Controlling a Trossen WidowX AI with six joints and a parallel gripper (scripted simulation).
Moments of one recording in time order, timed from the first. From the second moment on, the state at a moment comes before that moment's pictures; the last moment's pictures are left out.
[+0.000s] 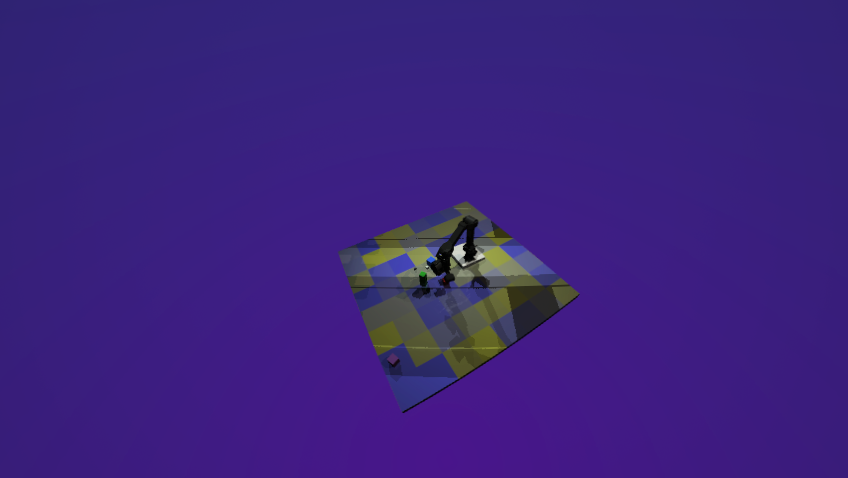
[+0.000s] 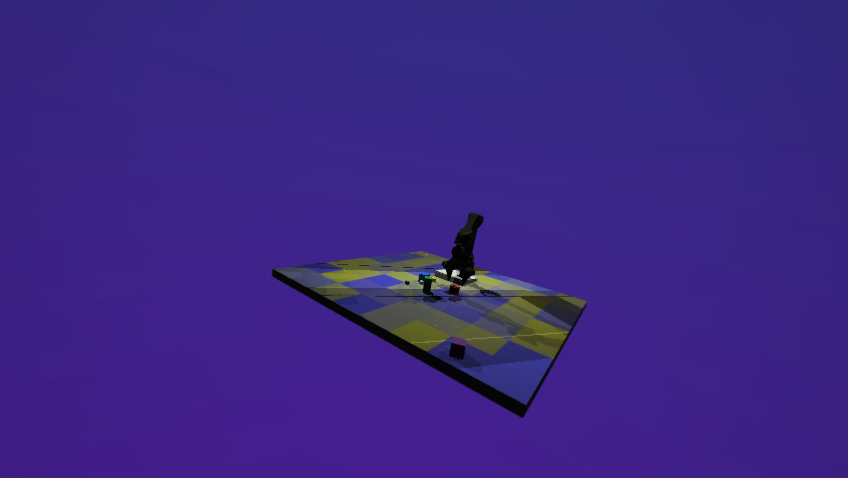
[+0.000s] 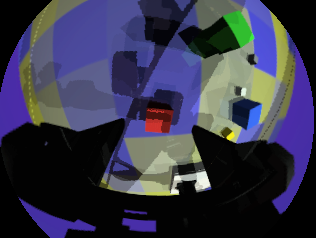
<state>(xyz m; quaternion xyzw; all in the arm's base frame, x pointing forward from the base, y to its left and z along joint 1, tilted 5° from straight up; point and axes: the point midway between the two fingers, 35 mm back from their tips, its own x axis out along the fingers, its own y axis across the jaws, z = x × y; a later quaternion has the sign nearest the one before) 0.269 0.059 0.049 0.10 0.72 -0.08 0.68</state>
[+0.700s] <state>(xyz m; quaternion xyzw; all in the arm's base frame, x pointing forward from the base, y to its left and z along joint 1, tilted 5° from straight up) 0.269 0.061 0.018 0.10 0.72 -0.08 0.69</state>
